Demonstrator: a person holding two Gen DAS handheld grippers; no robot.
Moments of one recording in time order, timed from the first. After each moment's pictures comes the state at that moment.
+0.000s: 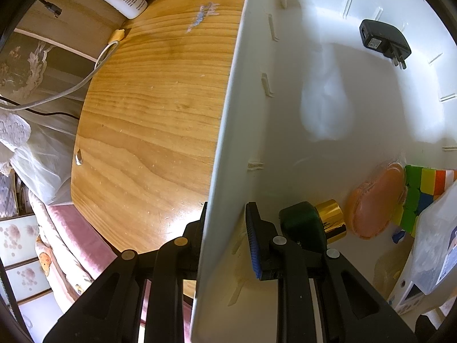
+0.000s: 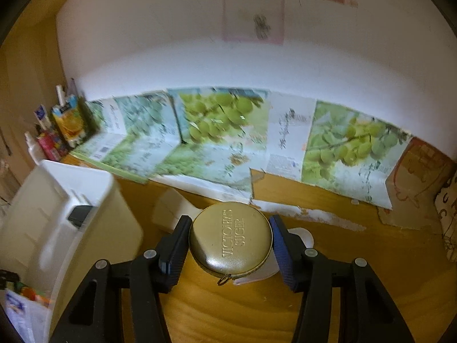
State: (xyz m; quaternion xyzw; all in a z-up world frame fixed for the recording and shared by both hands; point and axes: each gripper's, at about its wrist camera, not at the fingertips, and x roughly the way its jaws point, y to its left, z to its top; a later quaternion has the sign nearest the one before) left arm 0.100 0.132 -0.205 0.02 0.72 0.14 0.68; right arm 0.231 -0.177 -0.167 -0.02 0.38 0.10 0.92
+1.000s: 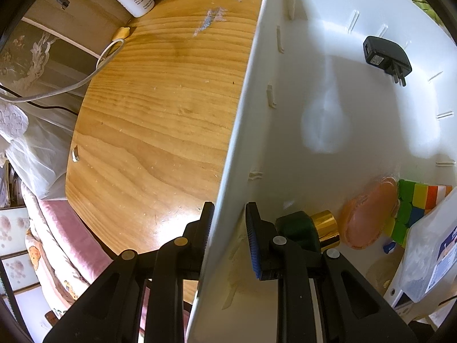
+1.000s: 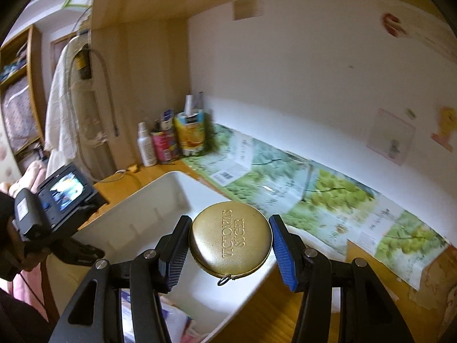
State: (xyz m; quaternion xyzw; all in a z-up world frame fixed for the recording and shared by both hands) left arm 0.099 0.140 -0.202 -0.01 0.71 0.15 0.69; right arm 0.162 -0.076 -0.081 -0.10 0.30 0.32 0.89
